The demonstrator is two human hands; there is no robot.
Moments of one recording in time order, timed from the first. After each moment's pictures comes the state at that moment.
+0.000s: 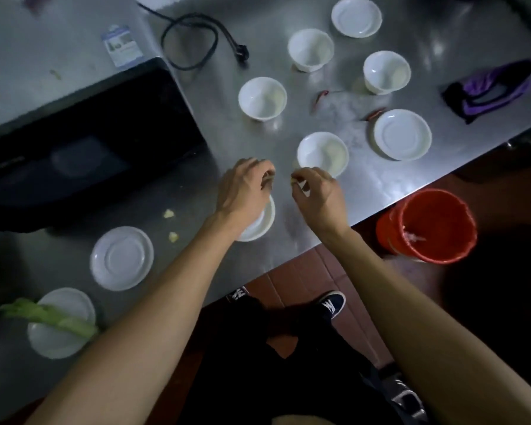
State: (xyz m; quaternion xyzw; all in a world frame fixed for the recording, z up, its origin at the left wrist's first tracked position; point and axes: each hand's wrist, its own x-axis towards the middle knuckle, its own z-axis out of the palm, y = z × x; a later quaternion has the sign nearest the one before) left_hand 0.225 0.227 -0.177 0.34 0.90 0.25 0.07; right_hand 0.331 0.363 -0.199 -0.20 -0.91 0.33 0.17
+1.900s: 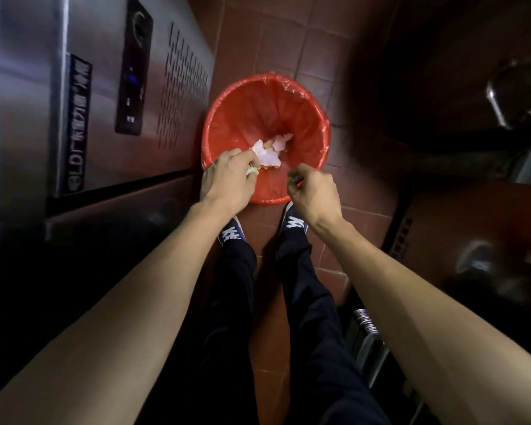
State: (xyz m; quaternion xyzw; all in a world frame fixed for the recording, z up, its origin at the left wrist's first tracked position) left_hand 0.516 0.824 -0.513 0.57 0.74 0.00 0.37; right_hand 0.692 0.826 -0.531 -0.68 -0.59 0.43 -0.02
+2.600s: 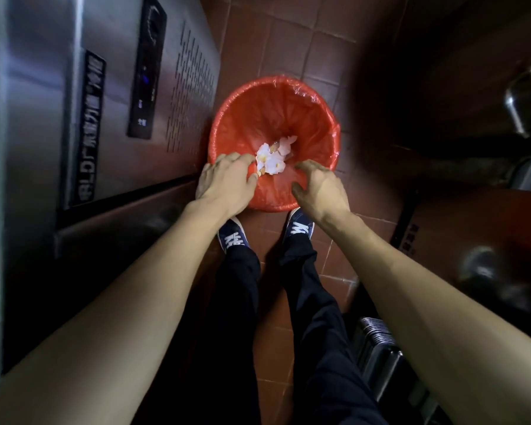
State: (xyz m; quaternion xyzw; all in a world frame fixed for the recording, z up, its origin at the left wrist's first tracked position) left_hand 0.484 0.830 -0.540 0.60 0.71 -0.10 0.37; right_hand 0.674 0.842 -0.548 -0.63 -0.67 0.37 -0.09
